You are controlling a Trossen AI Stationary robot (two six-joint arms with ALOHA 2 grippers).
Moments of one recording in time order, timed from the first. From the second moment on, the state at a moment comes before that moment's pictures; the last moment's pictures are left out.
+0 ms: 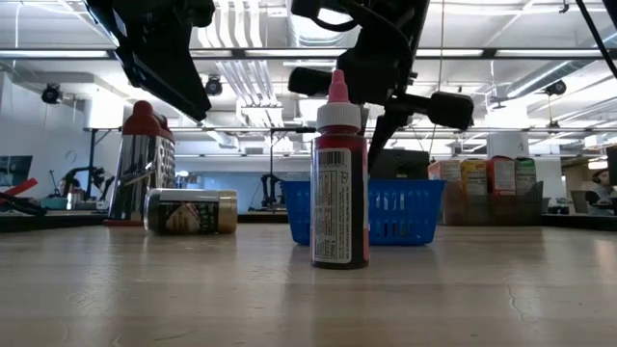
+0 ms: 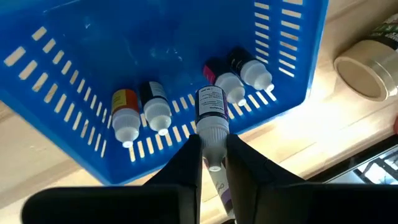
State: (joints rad) left arm -0.35 1.30 0.94 -0.61 -0.51 -0.65; right arm 0.21 2.01 1.58 -1.01 0.45 -0.97
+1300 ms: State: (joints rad) left arm -0.35 1.30 0.94 -0.61 -0.51 -0.65; right arm 0.20 2.13 1.59 -1.02 0.48 -1.04
